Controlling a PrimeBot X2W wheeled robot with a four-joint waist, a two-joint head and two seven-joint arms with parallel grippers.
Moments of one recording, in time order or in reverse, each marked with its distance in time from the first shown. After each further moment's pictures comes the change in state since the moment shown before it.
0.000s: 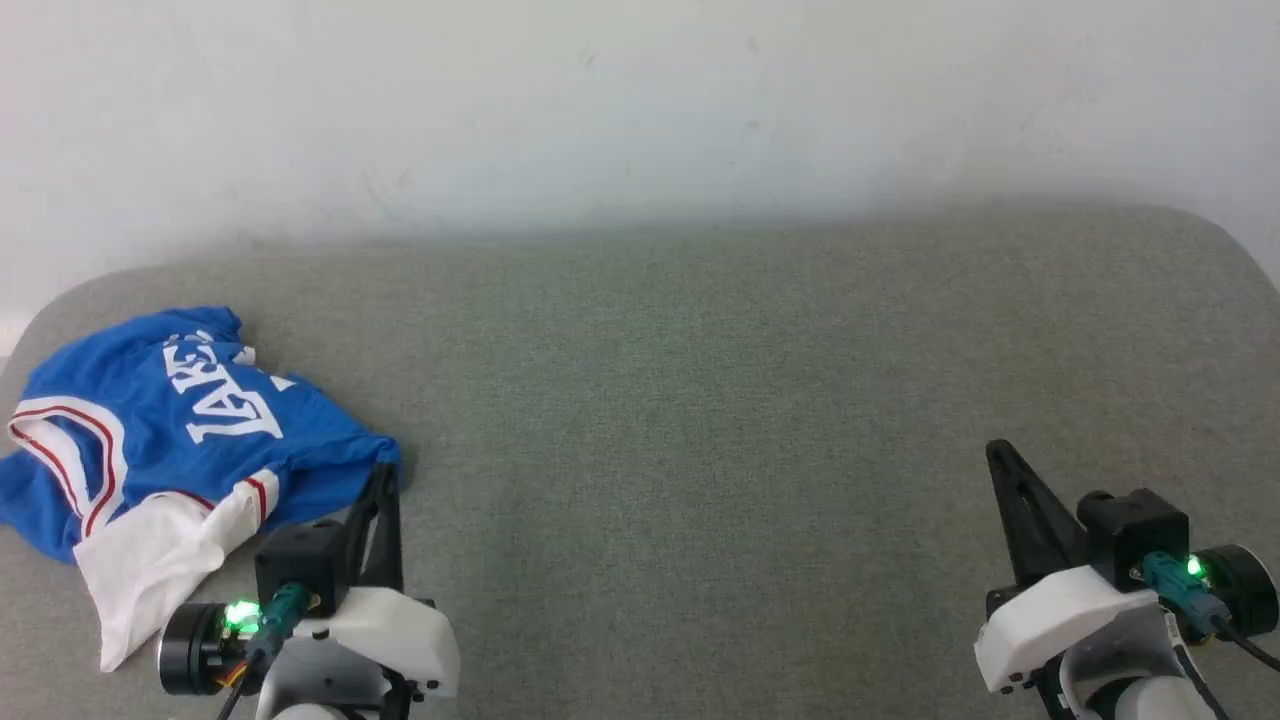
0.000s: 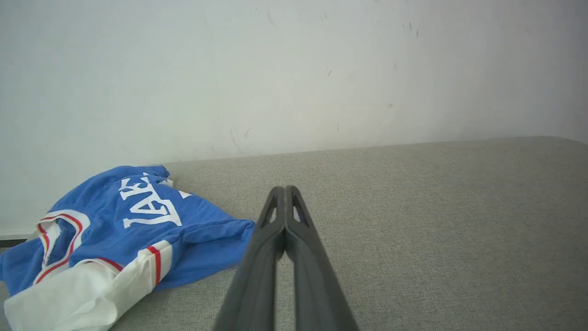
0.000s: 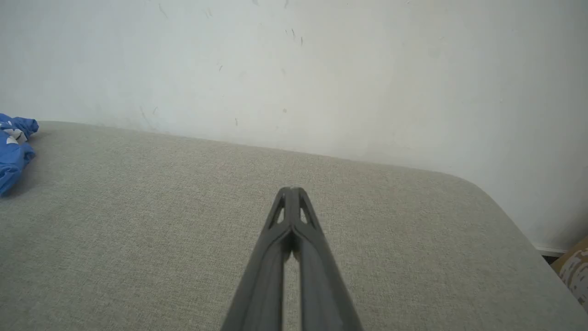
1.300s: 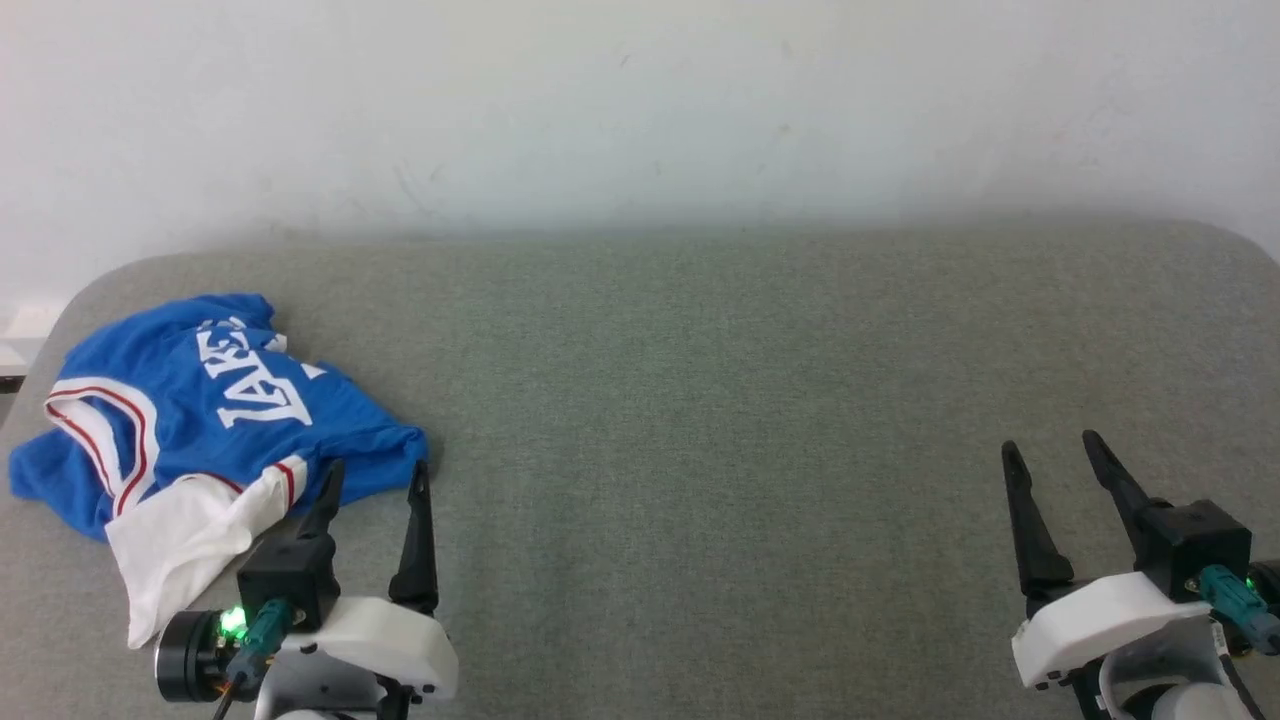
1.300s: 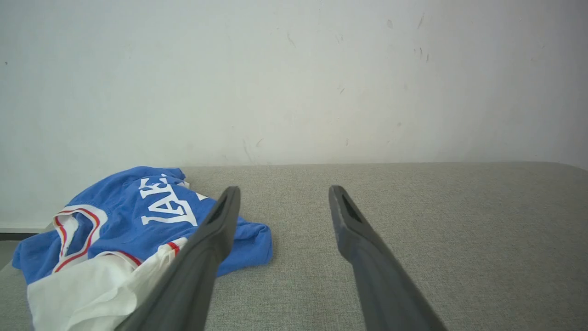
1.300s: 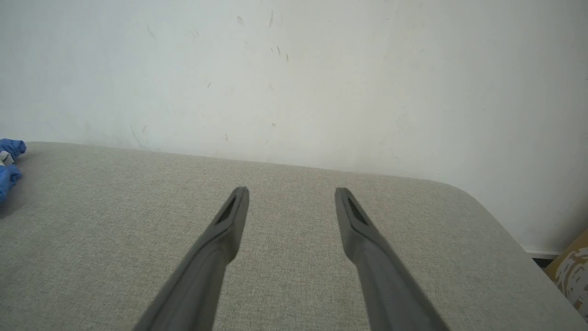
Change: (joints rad) left arm 0.010 0.000 0.001 0.000 -0.042 0.002 -0.062; right arm 0.011 -0.001 -0.070 0.007 0.016 0.000 -0.063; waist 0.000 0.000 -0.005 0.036
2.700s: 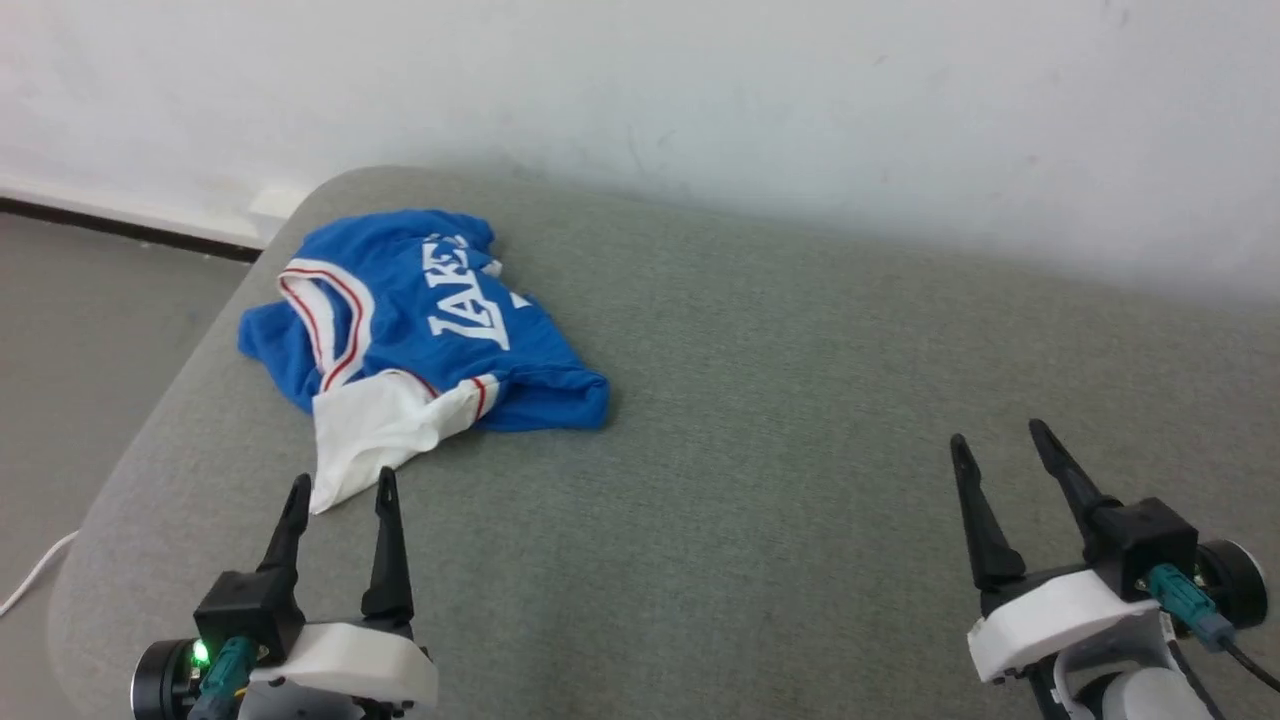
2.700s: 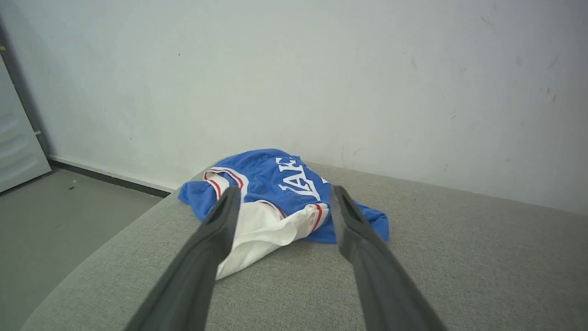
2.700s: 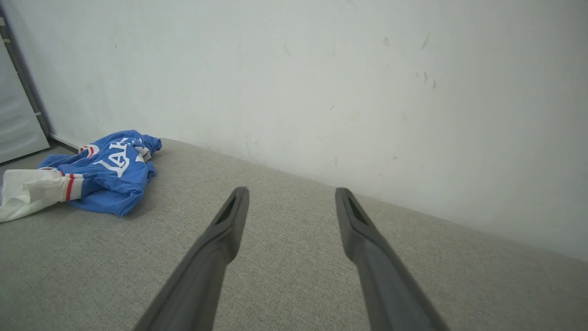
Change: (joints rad) left arm 0.038 0.000 0.027 -0.013 -0.057 0.014 -0.088; right arm -0.035 0.001 0.066 0.070 0.004 0.000 -0.087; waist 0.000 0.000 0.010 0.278
